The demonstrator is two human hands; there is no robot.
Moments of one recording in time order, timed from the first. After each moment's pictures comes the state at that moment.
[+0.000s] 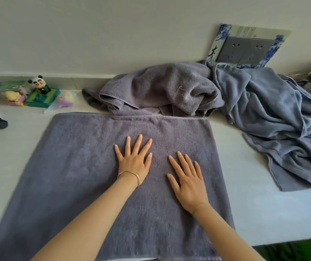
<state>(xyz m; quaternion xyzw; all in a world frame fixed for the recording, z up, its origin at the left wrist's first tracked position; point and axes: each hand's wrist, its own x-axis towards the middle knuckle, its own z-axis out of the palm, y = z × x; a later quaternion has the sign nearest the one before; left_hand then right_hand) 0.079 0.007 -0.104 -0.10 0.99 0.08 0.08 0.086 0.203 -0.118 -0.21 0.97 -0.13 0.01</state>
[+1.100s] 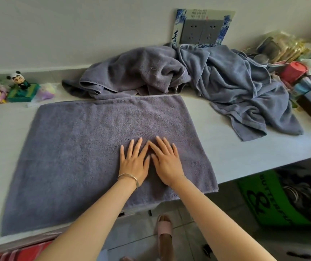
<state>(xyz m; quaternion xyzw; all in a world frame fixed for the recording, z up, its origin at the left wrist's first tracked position) 0.168 0.059 -0.106 0.01 0.99 0.10 0.01 0.152 0.194 -0.098 -0.18 0.96 -0.20 0.03</state>
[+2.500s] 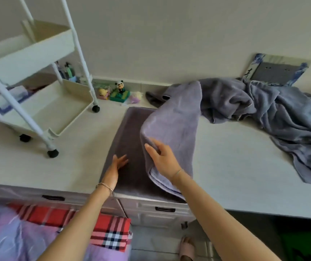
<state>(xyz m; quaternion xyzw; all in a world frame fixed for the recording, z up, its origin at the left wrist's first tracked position) 0.305 -0.149 -0.064 -0.34 0.64 0.69 -0.01 0.229 0.004 0.021 -0.24 0.76 -0.58 0.19</state>
